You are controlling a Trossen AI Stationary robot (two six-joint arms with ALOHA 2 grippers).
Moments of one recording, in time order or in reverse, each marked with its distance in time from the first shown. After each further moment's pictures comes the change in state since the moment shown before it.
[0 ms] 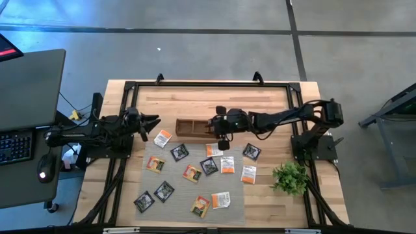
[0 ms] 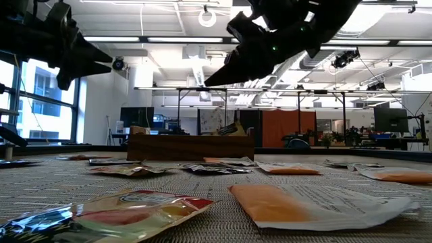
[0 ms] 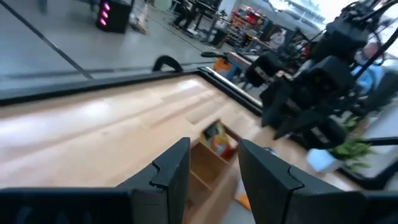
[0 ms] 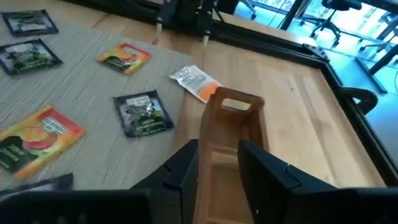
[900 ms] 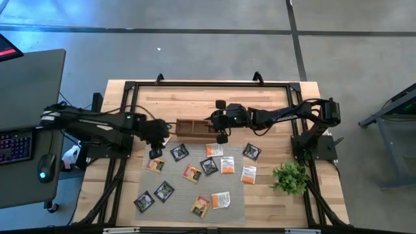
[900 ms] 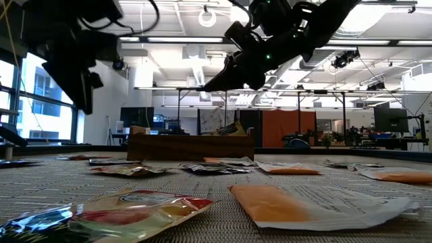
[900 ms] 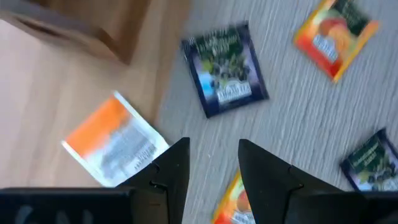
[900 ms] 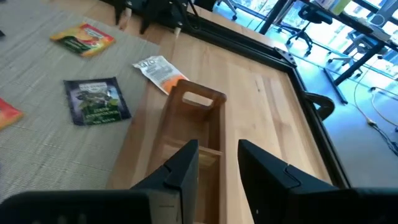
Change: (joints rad) left arm 0.000 1.024 0.509 -0.540 0.495 0.264; right arm -0.071 0.016 0.012 0.029 0.030 -0.139
